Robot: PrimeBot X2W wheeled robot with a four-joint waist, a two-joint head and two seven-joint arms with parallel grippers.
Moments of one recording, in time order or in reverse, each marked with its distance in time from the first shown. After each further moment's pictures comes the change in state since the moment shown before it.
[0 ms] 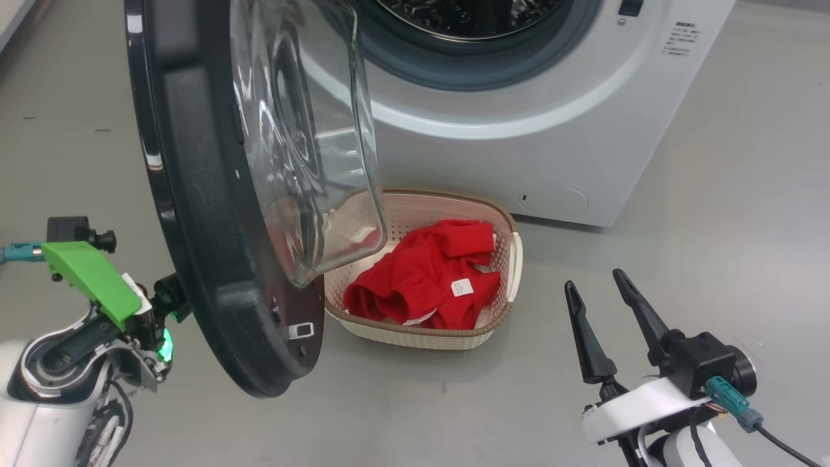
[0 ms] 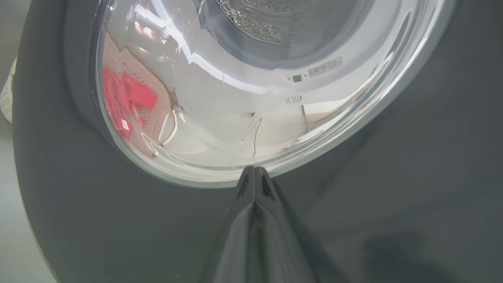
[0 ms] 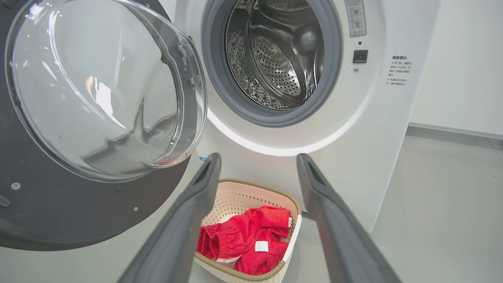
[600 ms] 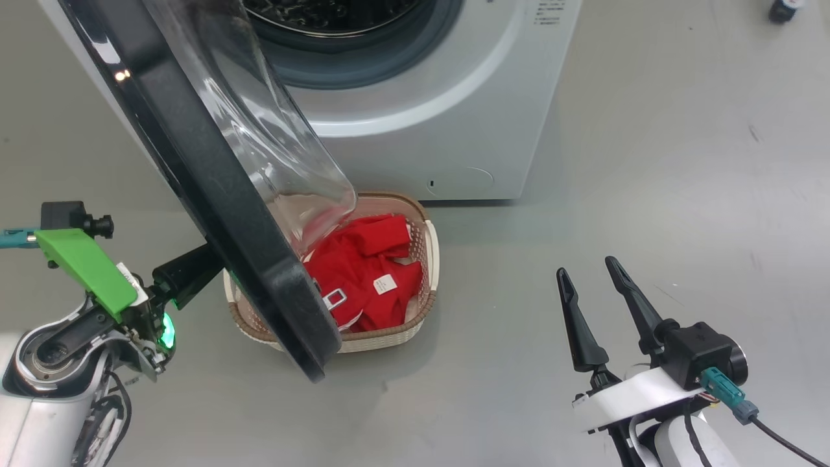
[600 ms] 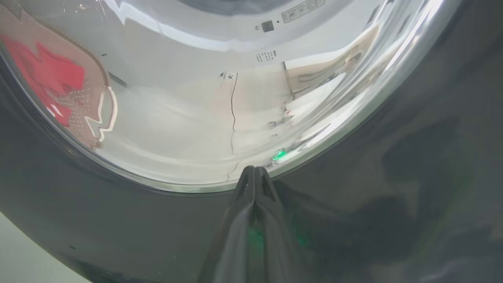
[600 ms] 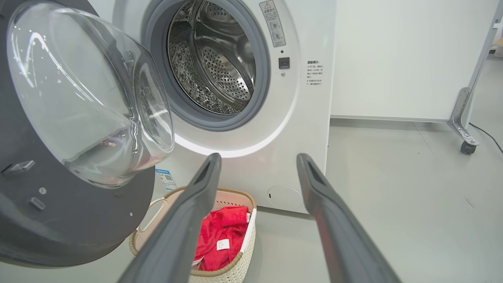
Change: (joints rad) left arm -0.002 -0.010 0.024 -0.058 -0.013 0.000 0.002; right arm -0.025 0.012 0.019 -0.010 0.019 -0.005 -0.002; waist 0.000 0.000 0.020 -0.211
